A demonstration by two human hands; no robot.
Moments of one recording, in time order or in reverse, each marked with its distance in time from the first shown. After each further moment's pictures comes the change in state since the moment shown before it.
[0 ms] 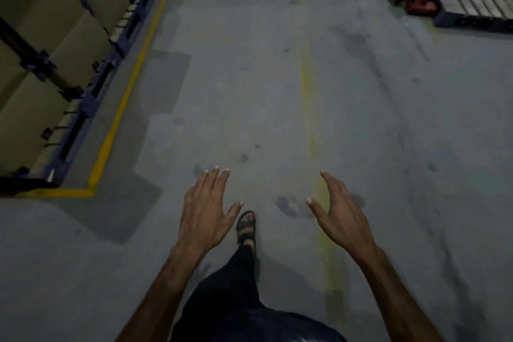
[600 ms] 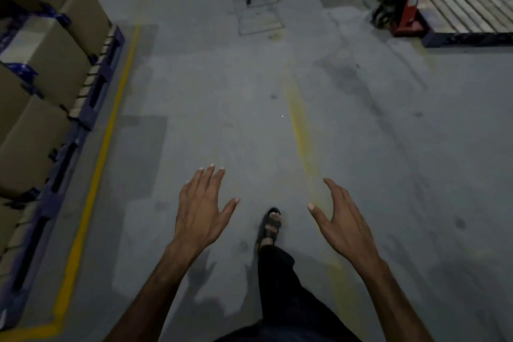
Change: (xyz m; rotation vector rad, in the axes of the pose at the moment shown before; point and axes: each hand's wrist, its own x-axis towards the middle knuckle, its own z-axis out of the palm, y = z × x) left_hand 0.537 -0.019 -0.046 0.058 0.004 0.112; right_hand 0.466 -0.068 -0.082 0.116 0.113 0.113
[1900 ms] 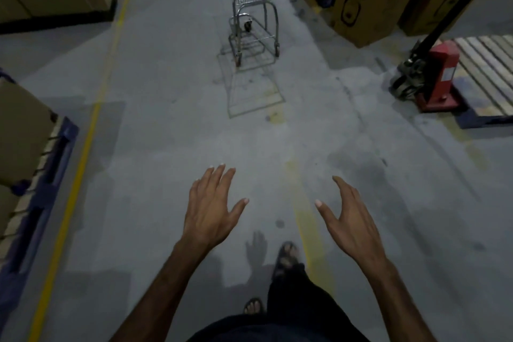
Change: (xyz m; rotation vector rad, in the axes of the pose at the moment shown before) left_hand 1.059 -0.056 -0.024 -0.018 -0.014 0.105; right_hand 1.012 -0.200 -0.118 0.020 0.108 0.065
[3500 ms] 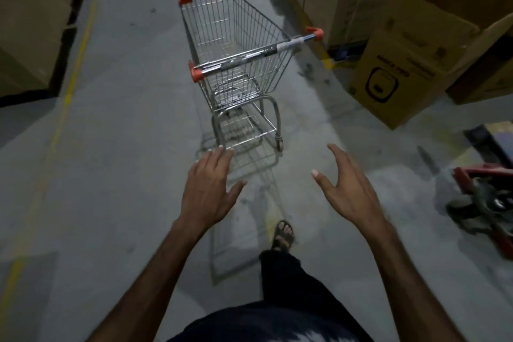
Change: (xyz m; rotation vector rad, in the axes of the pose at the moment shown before) left_hand 1.226 -0.094 0.017 0.132 0.005 0.120; right_hand 1.221 -0.205 -0.060 -0.029 0.017 -0.088
